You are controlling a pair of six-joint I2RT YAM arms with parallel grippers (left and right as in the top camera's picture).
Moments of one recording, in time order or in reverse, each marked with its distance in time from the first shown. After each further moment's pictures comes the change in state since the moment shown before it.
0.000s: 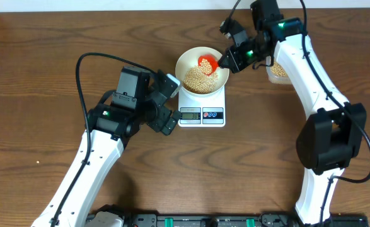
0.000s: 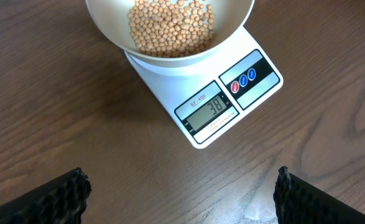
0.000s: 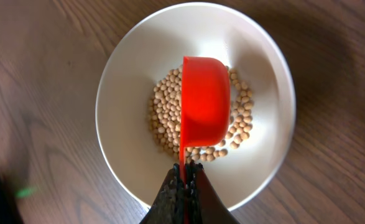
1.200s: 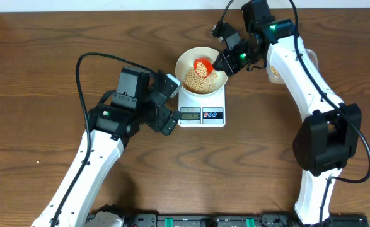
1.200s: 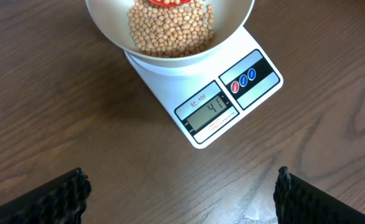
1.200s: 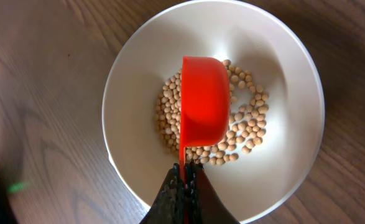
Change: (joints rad) left arm 0.000 0.000 0.000 0.000 0.000 0.000; right arm 0.035 0.000 0.000 0.000 0.024 -0.013
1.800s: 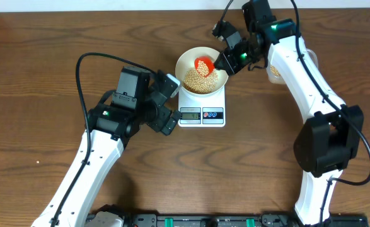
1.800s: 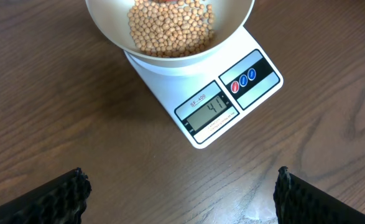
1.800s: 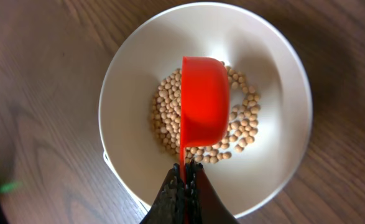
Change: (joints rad) left arm 0.000 0.000 0.000 0.000 0.000 0.000; right arm 0.000 -0.017 0.000 -0.001 0.030 -0.016
